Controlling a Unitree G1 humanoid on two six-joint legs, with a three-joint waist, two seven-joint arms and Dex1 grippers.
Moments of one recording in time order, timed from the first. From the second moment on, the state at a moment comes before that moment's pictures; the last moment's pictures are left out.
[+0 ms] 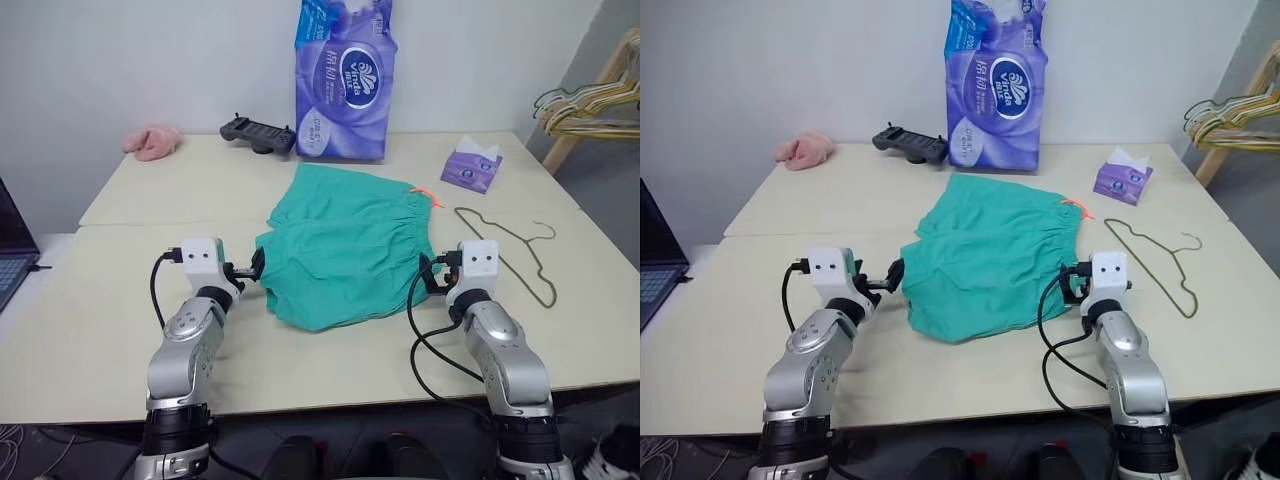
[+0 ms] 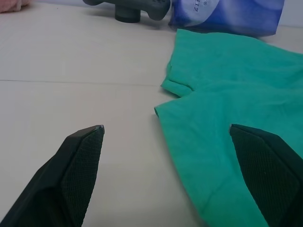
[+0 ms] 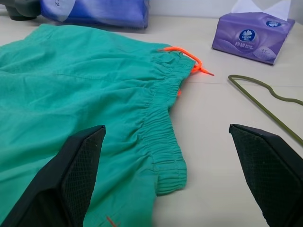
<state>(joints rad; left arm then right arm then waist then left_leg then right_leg) -0.20 0.22 0.20 -0.12 -0.27 0.46 -0.14 -0.18 -0.12 -0.04 -0.26 0.07 0.52 0.05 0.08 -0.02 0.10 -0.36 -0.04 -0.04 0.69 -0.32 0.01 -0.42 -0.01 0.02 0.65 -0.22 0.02</state>
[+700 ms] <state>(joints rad) -0.20 0.22 0.21 -0.12 -0.27 0.45 -0.14 -0.18 -0.14 -0.04 -0.26 0.07 0.52 0.09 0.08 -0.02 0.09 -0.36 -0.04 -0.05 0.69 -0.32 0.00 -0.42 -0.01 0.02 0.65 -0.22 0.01</state>
